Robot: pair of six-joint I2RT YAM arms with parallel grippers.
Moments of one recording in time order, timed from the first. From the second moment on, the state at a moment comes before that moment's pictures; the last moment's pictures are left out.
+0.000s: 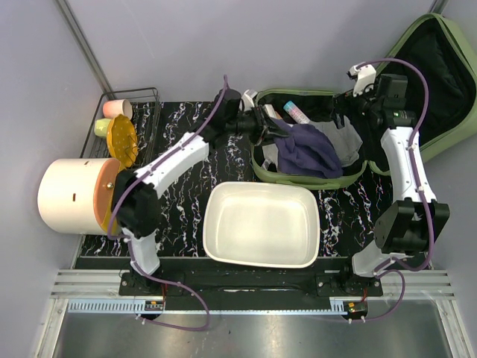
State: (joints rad) left arm -0.61 1.90 1.74 -0.19 0.68 -1.25; right arm -0.09 1.60 1.63 -0.55 -0.37 -0.34
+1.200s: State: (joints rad) left arm -0.53 1.44 0.92 -0.63 0.92 -0.76; right arm -0.09 1.20 1.25 -0.65 -0.45 -0.41
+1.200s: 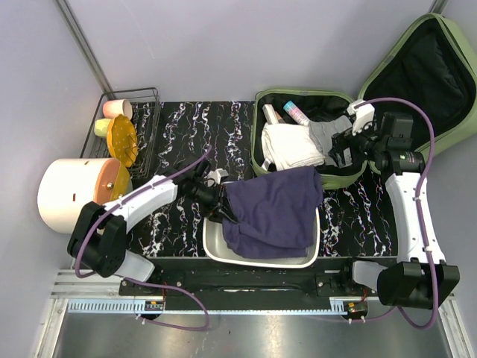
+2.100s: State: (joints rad) left arm -0.20 1.34 1.24 -0.83 0.74 -0.14; right arm 0.31 1.24 1.01 -0.75 -0.70 -0.39
